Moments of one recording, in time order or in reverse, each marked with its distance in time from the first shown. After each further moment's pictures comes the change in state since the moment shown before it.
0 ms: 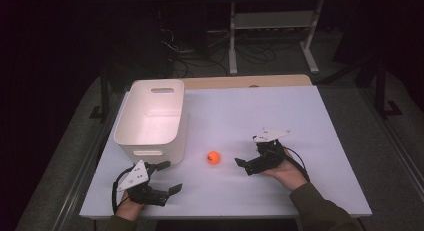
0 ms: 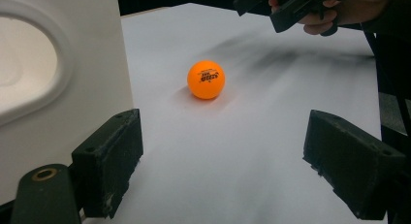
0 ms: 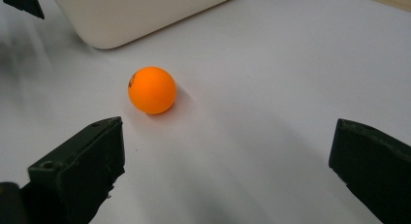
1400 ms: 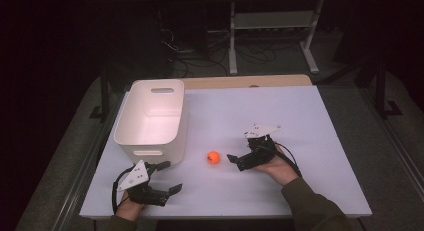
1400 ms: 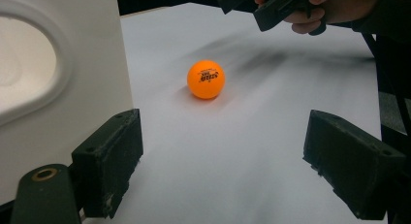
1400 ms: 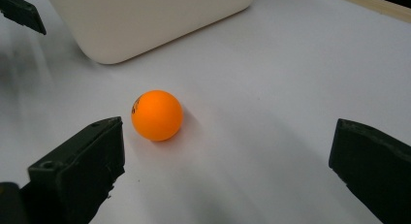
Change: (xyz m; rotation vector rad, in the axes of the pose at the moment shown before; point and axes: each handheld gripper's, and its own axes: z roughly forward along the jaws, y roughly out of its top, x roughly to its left) left arm 0.000 0.000 0.000 0.001 0.000 0.000; right arm 0.004 0.016 0.018 -0.012 0.019 -0.021
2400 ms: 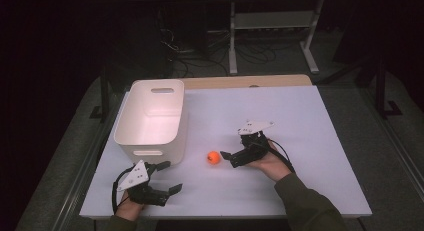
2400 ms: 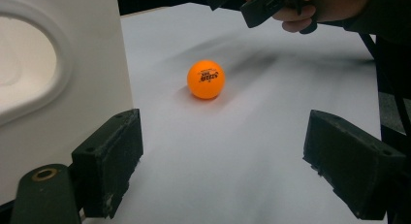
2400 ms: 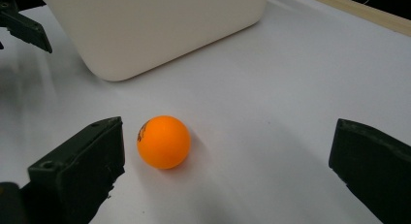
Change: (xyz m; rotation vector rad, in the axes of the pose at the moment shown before) left arm 0.000 0.000 0.000 0.000 -0.001 -0.001; right arm 0.004 0.014 0.013 -0.014 0.020 -0.012
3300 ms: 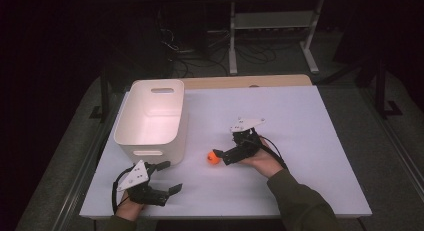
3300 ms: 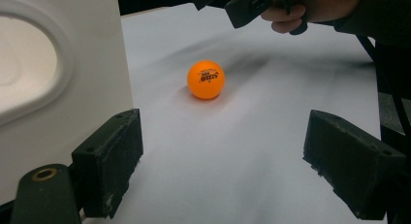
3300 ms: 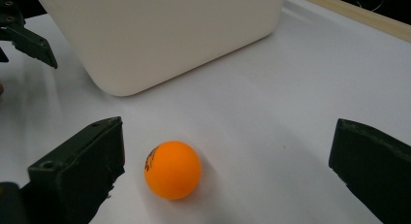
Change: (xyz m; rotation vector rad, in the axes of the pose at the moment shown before) left arm 0.000 0.000 0.000 -0.001 0.000 -0.001; right arm 0.005 0.013 0.017 -0.007 0.025 -0.012
